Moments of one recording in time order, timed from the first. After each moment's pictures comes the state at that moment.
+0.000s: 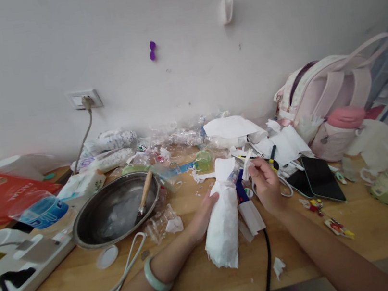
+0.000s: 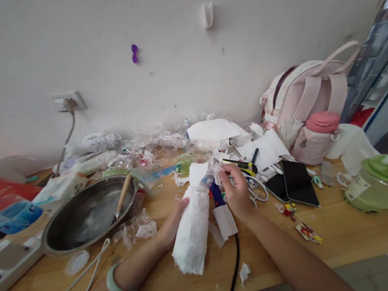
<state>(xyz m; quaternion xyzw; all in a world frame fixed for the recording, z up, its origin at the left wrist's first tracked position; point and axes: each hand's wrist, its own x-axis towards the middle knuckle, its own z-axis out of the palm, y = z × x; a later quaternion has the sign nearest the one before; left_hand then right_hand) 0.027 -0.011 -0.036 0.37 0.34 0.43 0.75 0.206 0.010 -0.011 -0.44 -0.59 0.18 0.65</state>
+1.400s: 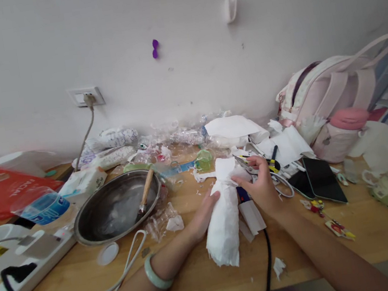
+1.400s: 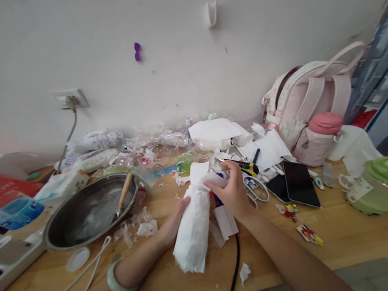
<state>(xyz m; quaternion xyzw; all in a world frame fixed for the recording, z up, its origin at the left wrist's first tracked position) 0.028 -0.013 -0.031 0.37 0.36 0.43 0.75 0.202 0.014 -0.017 -0.49 -0.64 0.04 0.59</state>
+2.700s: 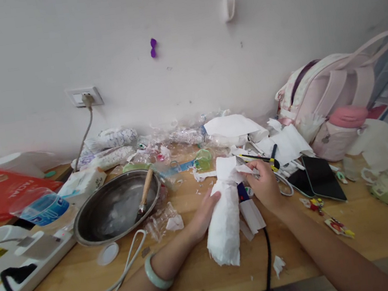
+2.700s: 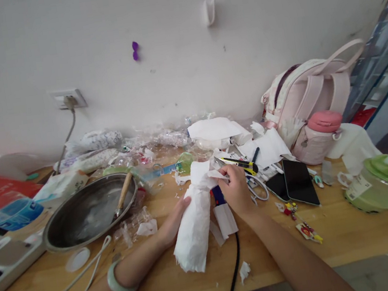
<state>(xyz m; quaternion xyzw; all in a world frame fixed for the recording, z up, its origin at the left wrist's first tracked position) 0.029 -0.013 -0.030 0.38 0.35 0.43 0.74 0.211 0.018 -0.014 -0.50 -0.66 0.04 0.56</state>
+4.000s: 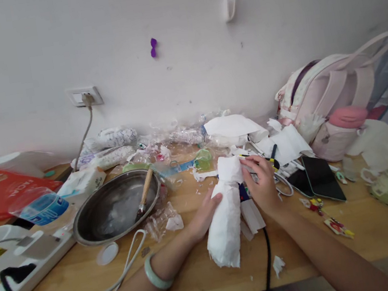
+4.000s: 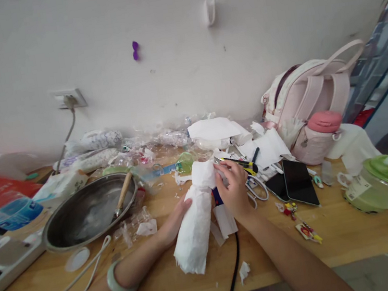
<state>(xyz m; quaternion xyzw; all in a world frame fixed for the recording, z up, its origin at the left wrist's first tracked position) 0.029 -0.012 -0.032 0.43 0.34 0.43 0.72 0.203 0.014 -0.016 -0.49 -0.67 -0.09 0.55</state>
